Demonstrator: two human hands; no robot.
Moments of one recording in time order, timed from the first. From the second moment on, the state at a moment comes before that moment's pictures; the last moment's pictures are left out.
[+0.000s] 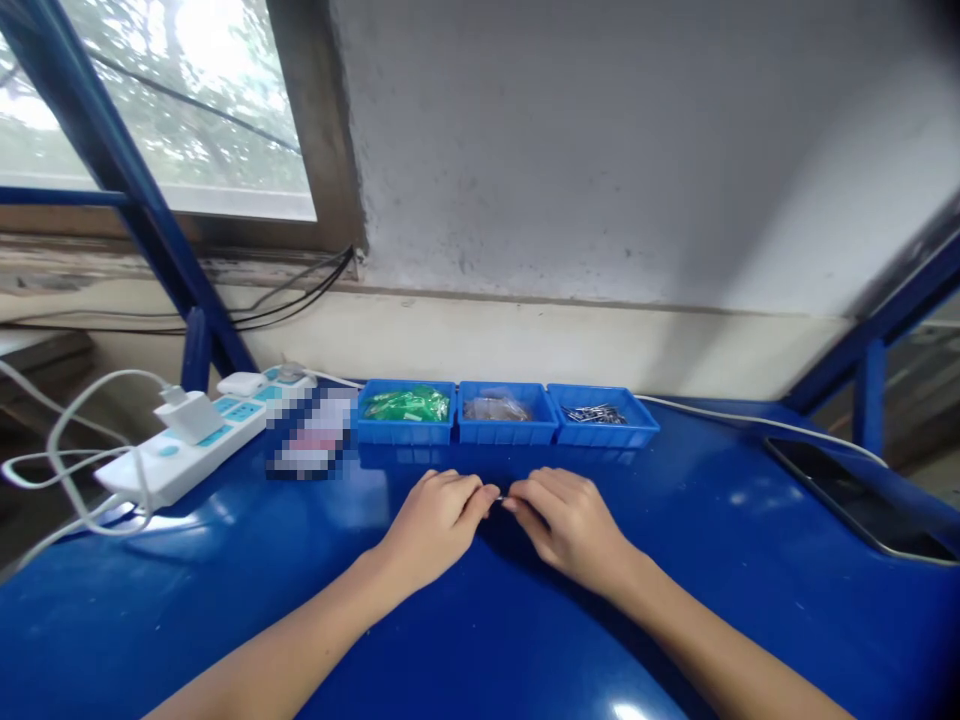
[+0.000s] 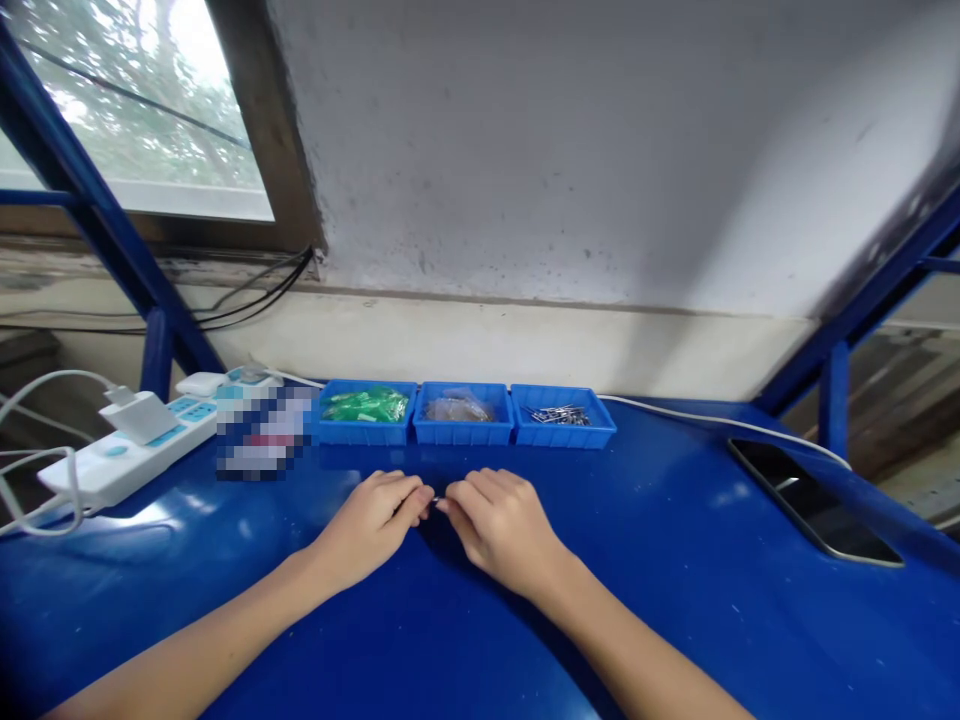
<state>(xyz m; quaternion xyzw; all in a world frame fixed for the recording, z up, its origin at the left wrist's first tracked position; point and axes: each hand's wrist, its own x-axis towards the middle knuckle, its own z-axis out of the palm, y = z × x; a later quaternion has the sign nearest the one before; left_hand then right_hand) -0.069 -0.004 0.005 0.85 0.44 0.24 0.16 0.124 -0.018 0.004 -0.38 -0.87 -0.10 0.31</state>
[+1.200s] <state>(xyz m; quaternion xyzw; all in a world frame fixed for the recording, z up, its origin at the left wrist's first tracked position) -0.054 0.005 -0.001 0.83 0.47 0.25 0.14 0.257 0.016 -0.009 -0.81 -0.46 0.05 0.35</state>
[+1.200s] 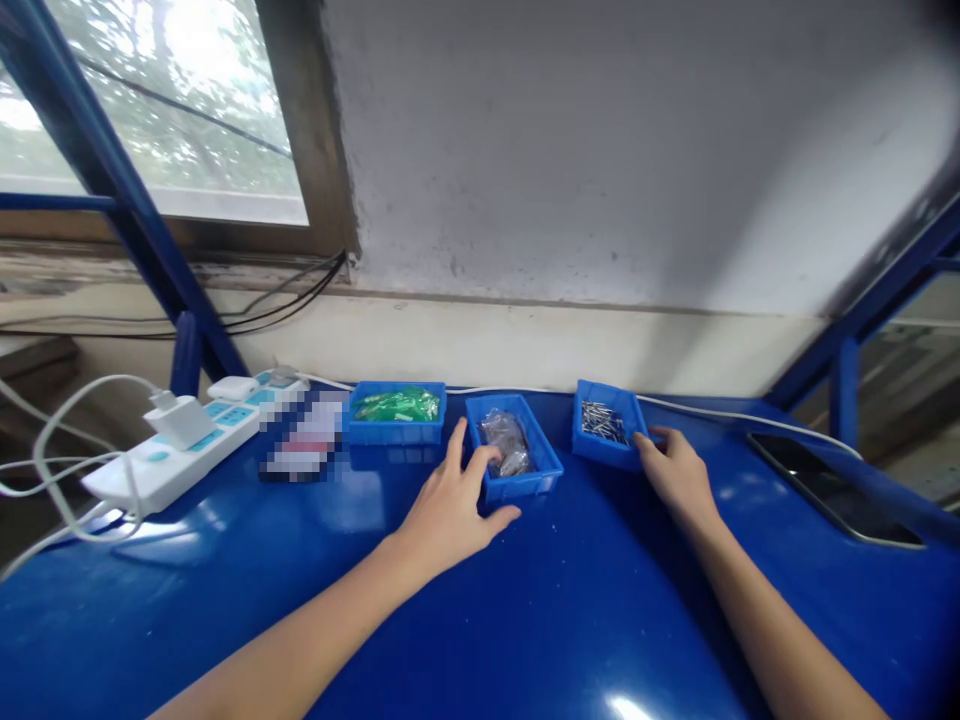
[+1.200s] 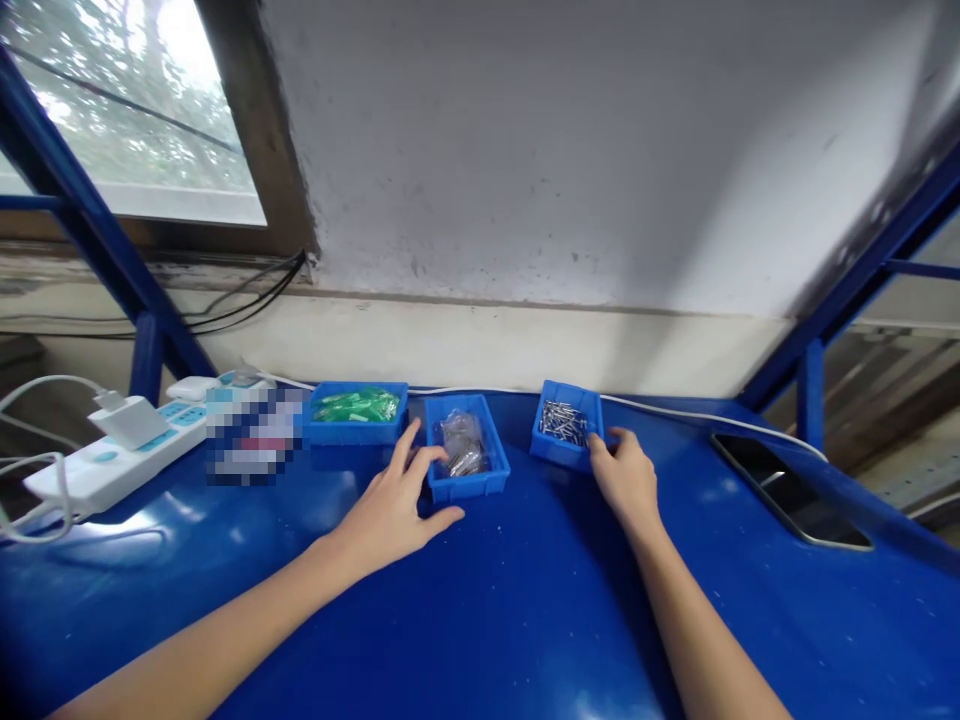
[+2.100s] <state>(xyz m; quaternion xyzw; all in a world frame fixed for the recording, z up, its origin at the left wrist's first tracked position) -0.050 0.012 0.022 0.89 0.31 0.34 0.01 0.168 -0.010 0.017 -0.67 -0.60 -0.23 0.38</state>
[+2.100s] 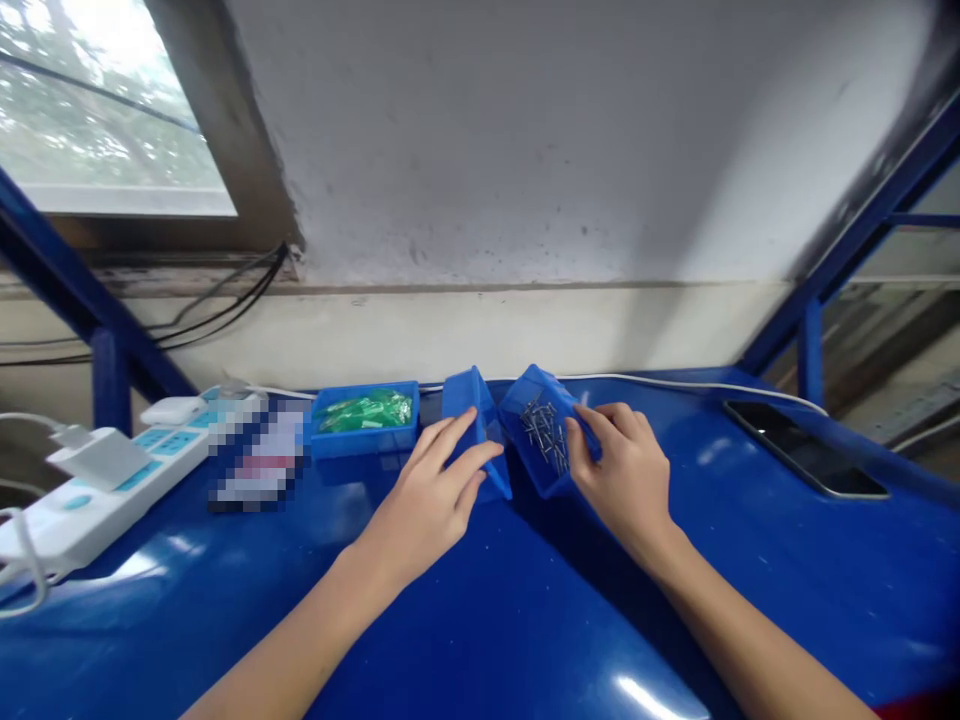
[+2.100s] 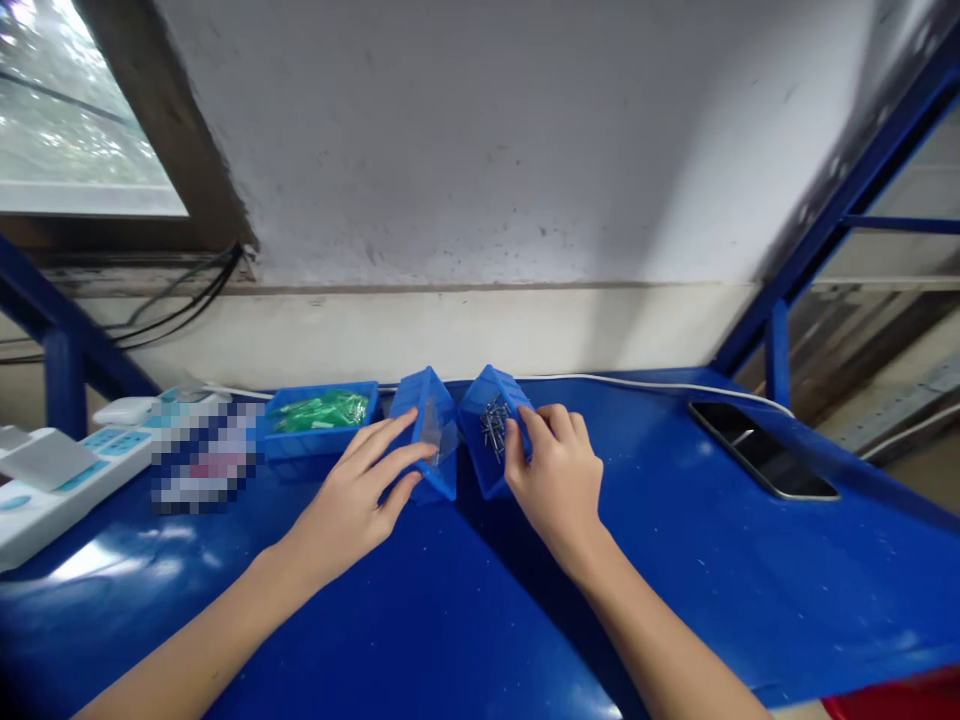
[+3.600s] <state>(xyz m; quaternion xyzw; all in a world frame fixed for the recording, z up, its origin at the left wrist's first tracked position) -0.067 -0.012 0.046 0.80 0.45 0.40 0.08 0.210 -0.032 0.034 -0.54 -0.81 -0.13 0.21</state>
